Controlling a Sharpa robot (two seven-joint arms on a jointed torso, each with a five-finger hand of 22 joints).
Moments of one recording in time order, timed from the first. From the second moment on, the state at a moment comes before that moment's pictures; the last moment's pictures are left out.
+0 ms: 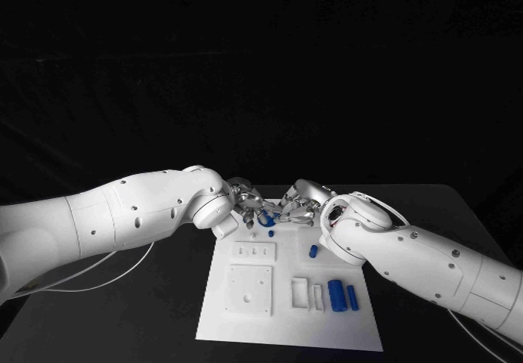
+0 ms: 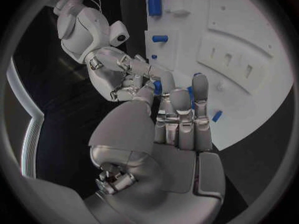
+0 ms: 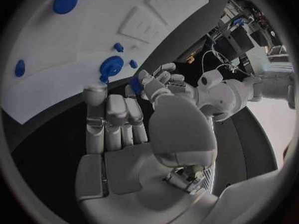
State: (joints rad) left arm 1.43 -0.55 -0.20 1.29 -0.50 -0.12 -0.42; left_hand 1.23 0.08 0.05 0.00 0.15 1.19 0.04 0.06 0.28 1.46 -0.05 0.33 0.30 1.37 -0.11 1.13 0.52 0.05 1.07 -0.13 0.97 0.65; right arm 1.01 -0.55 0.25 1.39 -1.49 -0.22 -0.34; right_hand 1.28 -0.07 0.27 -0.12 0.19 1.22 0.07 0.06 0.12 1.32 -0.03 1.16 1.28 1.45 -0.09 1.07 1.09 0.08 1.47 -0.11 0.66 1.31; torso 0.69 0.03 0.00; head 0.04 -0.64
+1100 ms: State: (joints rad) left arm 1.43 -0.54 -0.20 1.27 -0.47 -0.10 -0.42; left_hand 1.14 0.08 0.15 -0.12 0.55 1.21 0.04 0.06 0.30 1.47 -0.05 0.37 0.30 1.38 -0.11 1.16 0.54 0.05 1.06 -0.13 0.98 0.68; right arm 1.01 -0.54 0.25 1.39 -1.50 -0.21 -0.35; right_hand 1.28 -0.07 0.27 -0.11 0.19 1.22 0.07 0.06 0.12 1.32 -0.02 1.16 1.28 1.45 -0.09 1.07 1.08 0.08 1.47 -0.11 0.66 1.31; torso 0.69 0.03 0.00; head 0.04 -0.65
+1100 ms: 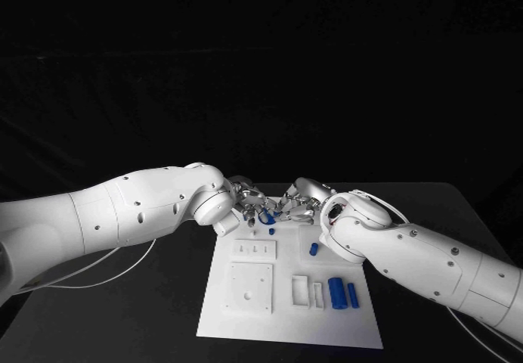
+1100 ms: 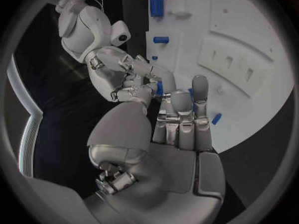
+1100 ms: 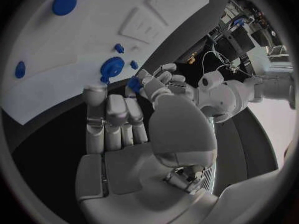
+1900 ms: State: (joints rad) left arm 1.43 -0.53 -0.20 1.27 -0.48 -0.11 -0.40; left_hand 1.09 0.03 0.21 -0.17 0.69 1.22 0.05 0.06 0.32 1.47 -0.07 0.52 0.33 1.39 -0.12 1.25 0.70 0.04 1.07 -0.14 0.99 0.70; right arm 1.01 -0.55 0.25 1.38 -1.48 -0.24 -0.32; right_hand 1.28 -0.12 0.18 -0.08 0.25 1.08 0.10 0.06 0.07 1.24 0.00 1.02 1.18 1.43 -0.07 1.02 1.04 0.08 1.46 -0.10 0.55 1.31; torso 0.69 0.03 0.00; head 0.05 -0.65
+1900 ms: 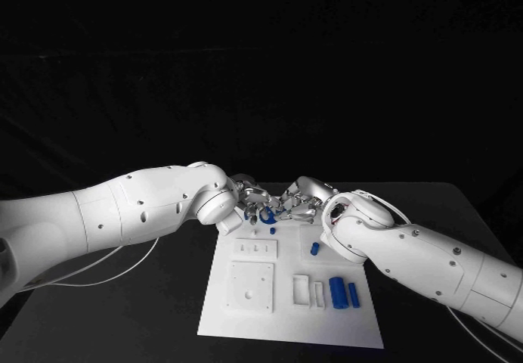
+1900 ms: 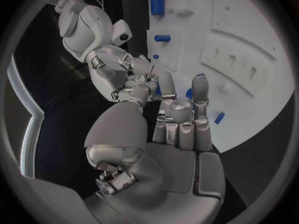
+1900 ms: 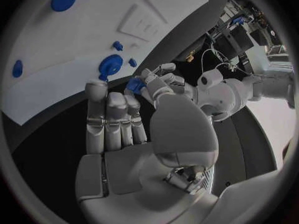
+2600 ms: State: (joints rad) left arm 1.43 -0.59 -0.22 1.30 -0.51 -0.14 -0.40; left_hand 1.08 0.02 0.22 -0.19 0.70 1.22 0.05 0.06 0.32 1.47 -0.08 0.55 0.34 1.41 -0.13 1.27 0.74 0.05 1.08 -0.15 1.01 0.71; right arm 0.99 -0.74 0.25 1.47 -1.42 -0.26 -0.18; right_hand 1.35 -0.14 0.04 -0.06 0.33 0.97 0.12 0.06 0.07 1.07 0.02 0.98 0.90 1.35 -0.05 0.96 0.94 0.12 1.47 -0.07 0.26 1.31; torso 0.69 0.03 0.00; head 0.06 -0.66
